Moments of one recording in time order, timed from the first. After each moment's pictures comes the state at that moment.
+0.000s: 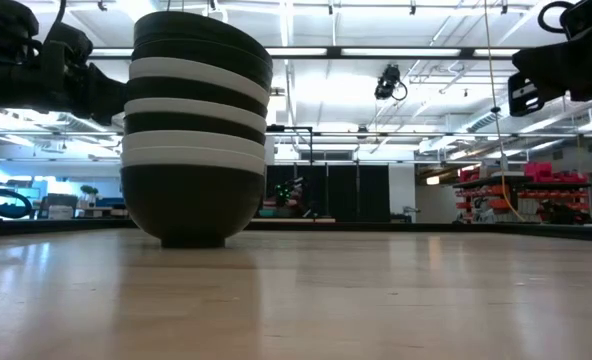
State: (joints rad) left arm 0.45 0.00 0.01 0.05 0.16 0.04; right arm 0.21 0.00 0.01 0.02 0.01 0.00
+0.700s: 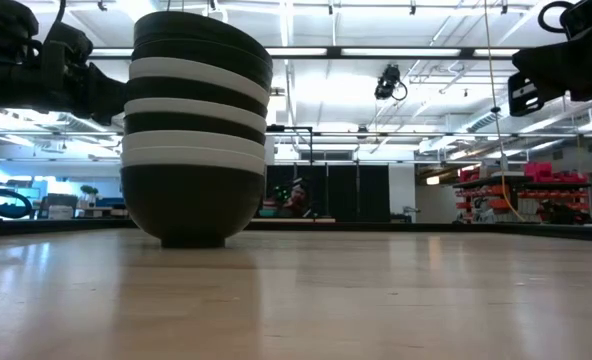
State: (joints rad) left arm 0.45 0.00 0.01 0.06 0.15 0.04; right arm 0.21 0.00 0.01 0.02 0.01 0.00
